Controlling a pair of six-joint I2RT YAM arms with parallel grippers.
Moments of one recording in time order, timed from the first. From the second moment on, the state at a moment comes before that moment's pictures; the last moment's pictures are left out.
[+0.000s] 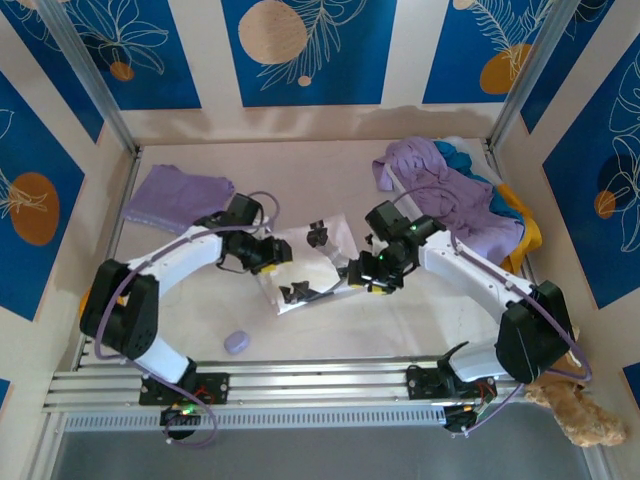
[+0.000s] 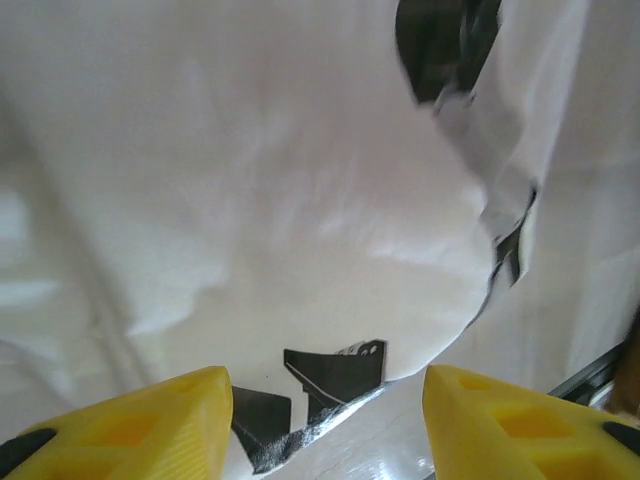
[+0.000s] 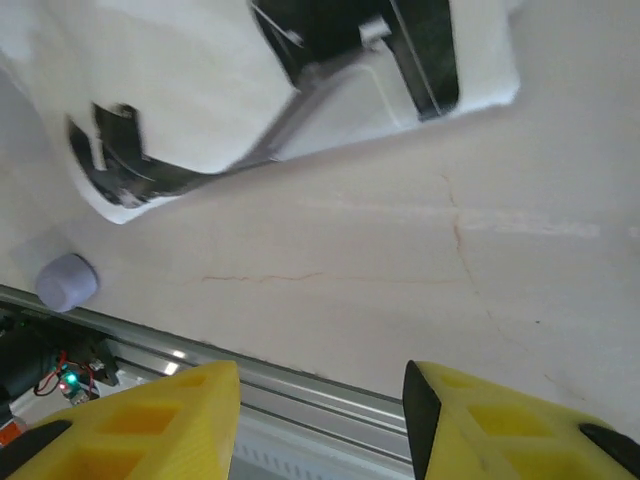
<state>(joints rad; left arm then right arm) -0.38 1.53 1.03 -0.62 0.47 -0.63 0.60 1.41 1.12 -1.03 -0.34 0.70</state>
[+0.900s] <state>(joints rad) 0.04 1.53 0.83 -0.51 0.68 -0.61 0.99 2.48 2.28 -1.39 -0.05 0.69</state>
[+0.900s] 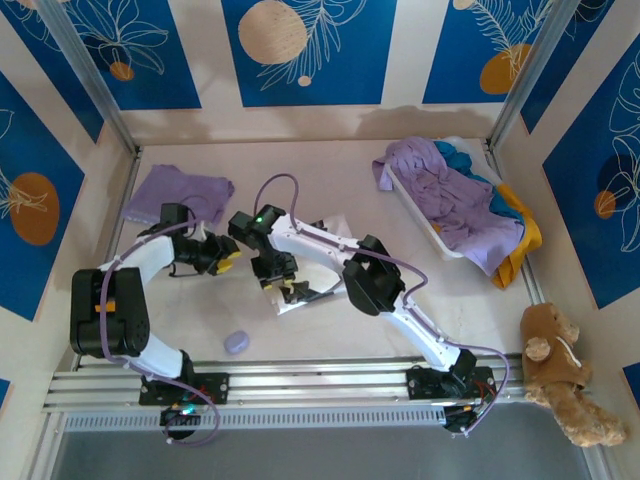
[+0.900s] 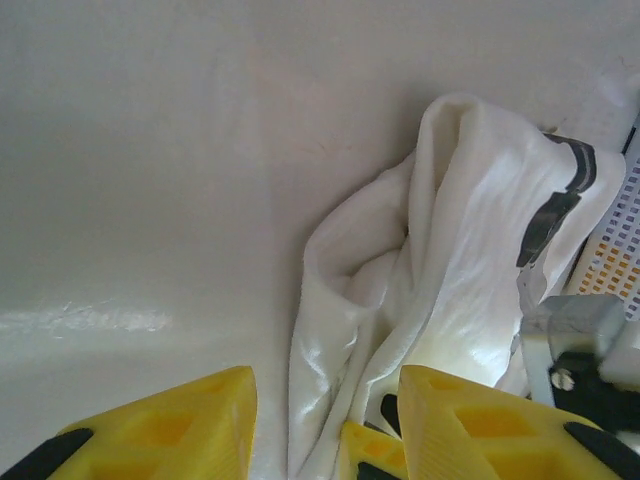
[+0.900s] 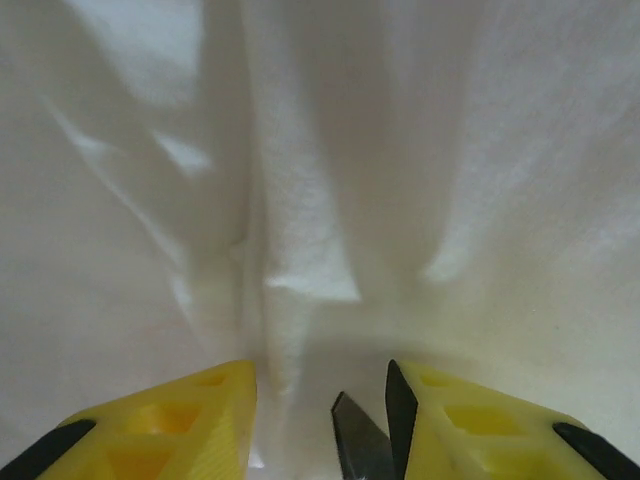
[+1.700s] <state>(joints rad) 0.04 1.57 0.77 -0.47 0.70 -0.59 1.00 2.48 2.24 -1.32 -0.05 0.71</state>
